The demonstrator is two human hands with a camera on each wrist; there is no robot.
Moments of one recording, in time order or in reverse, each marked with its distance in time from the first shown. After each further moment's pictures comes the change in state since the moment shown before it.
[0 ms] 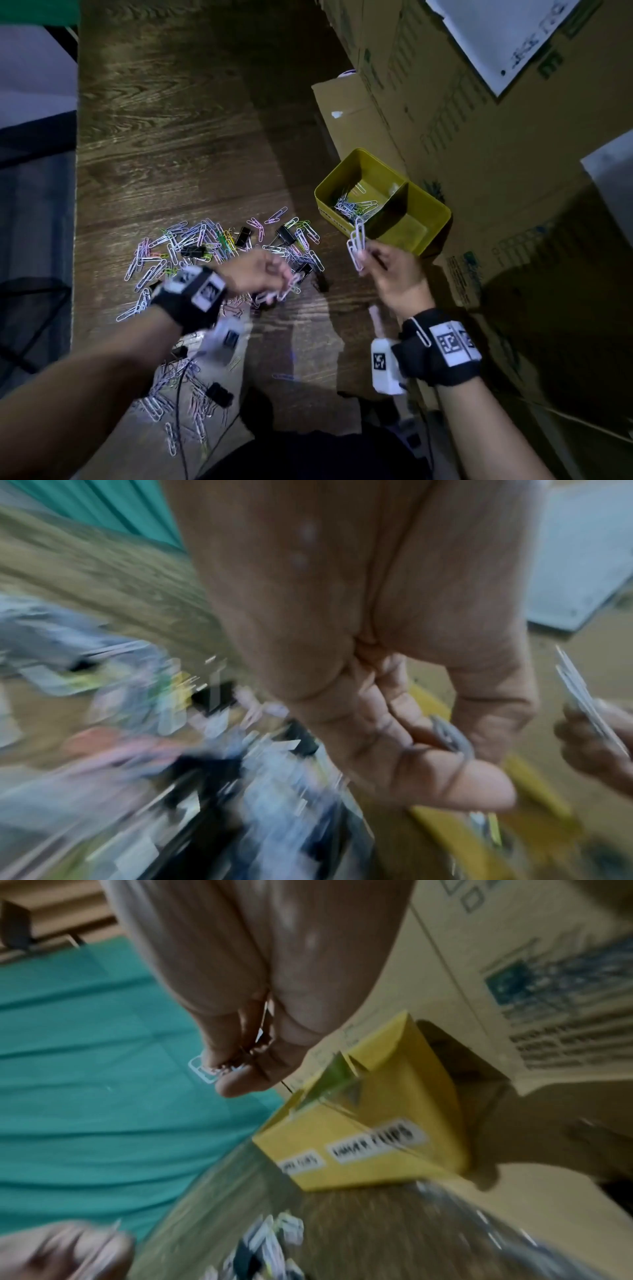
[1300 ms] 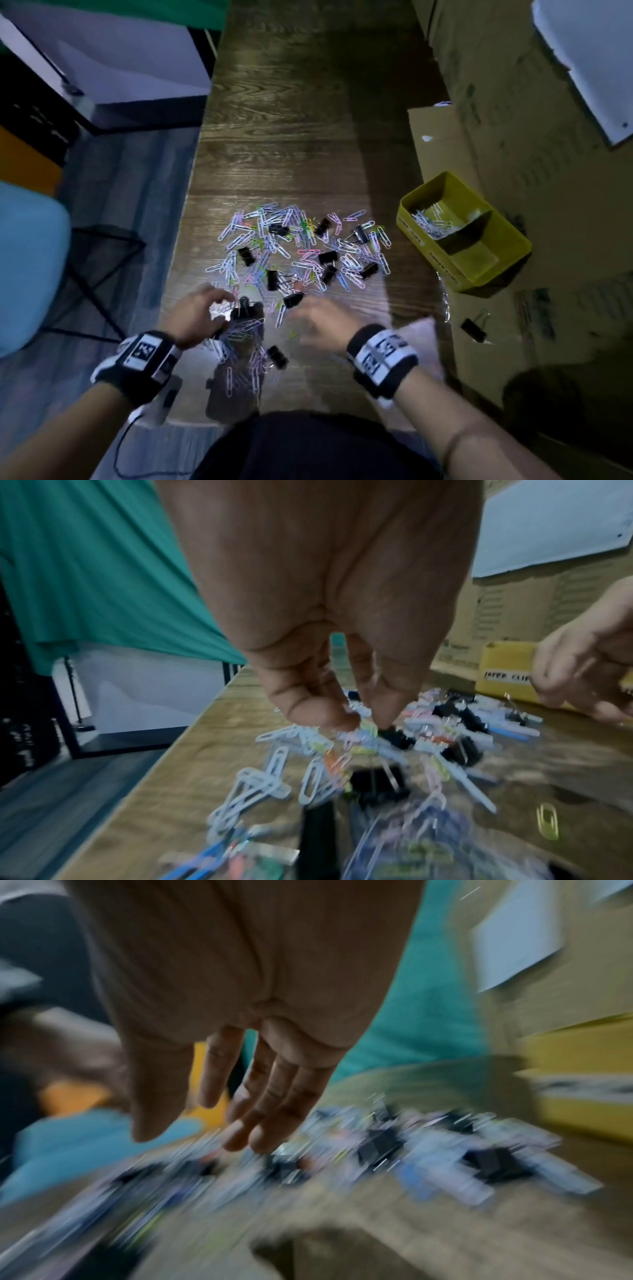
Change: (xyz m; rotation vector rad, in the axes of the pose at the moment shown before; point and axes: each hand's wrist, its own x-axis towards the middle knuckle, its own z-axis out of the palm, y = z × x) left_hand -0.179 -0.166 0.021 0.351 0.639 -0.232; right_hand -0.045 -0.059 0.159 -0.670 -0.882 -0.491
